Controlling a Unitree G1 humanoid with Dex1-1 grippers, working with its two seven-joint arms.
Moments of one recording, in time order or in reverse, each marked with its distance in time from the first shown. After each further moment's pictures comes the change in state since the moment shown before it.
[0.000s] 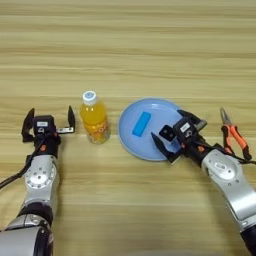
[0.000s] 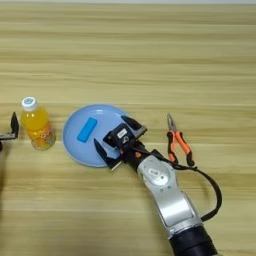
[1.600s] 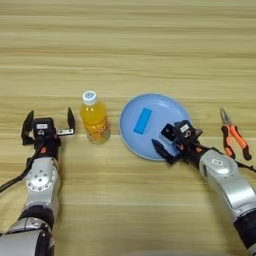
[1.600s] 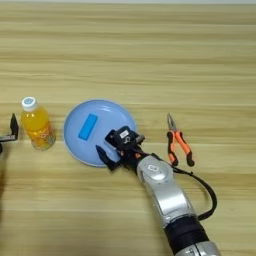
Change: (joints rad) left arm 0.021 -0.012 0.001 -0.019 0.000 -0.002 0.020; right arm -0.078 0.039 -0.050 0.193 0.113 0.077 0.061
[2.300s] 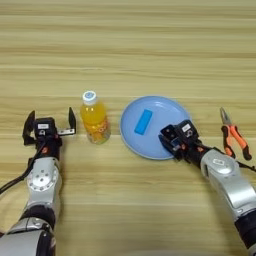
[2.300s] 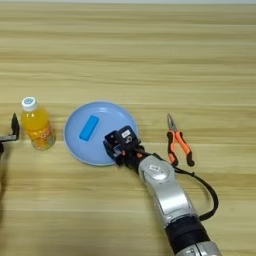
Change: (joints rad) left arm 0.000 -0.009 0.000 -0.006 0.000 0.000 0.004; right arm 0.001 -0.001 -0.013 0.001 0.001 -0.001 0.000
